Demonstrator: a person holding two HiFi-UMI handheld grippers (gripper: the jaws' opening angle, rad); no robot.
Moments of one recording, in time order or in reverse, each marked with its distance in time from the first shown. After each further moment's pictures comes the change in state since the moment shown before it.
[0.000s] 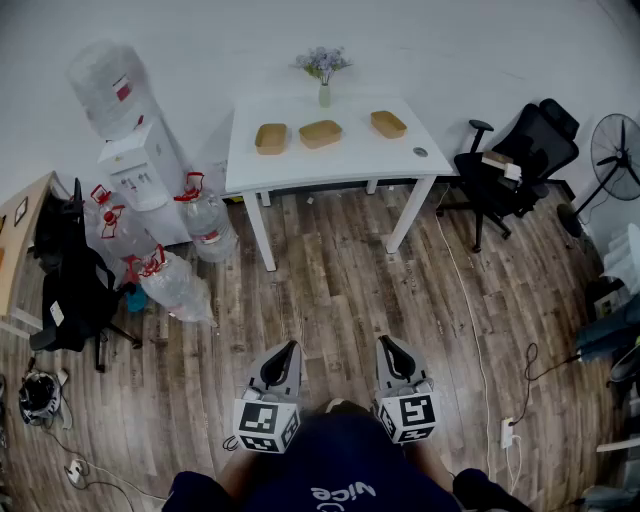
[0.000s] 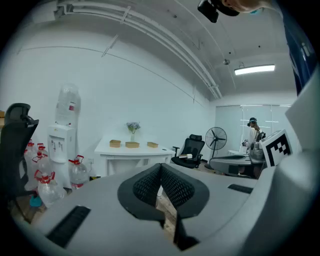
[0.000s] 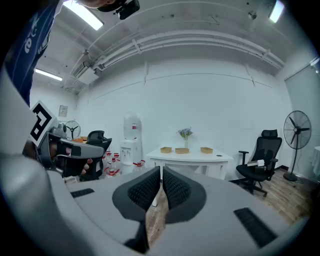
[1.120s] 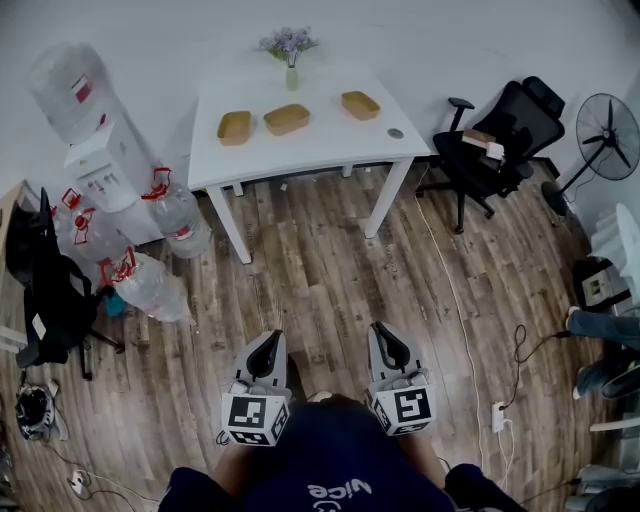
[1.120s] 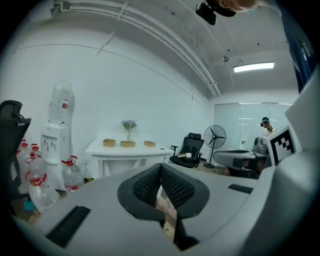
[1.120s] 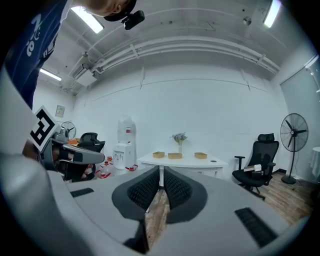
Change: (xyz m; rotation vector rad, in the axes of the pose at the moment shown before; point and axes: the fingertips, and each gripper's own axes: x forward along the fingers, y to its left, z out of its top) left arm 0.073 -0.009 -0.004 0.019 0.004 -0.027; right arm 0.027 -0.061 0.005 -0.009 -0.068 -0.040
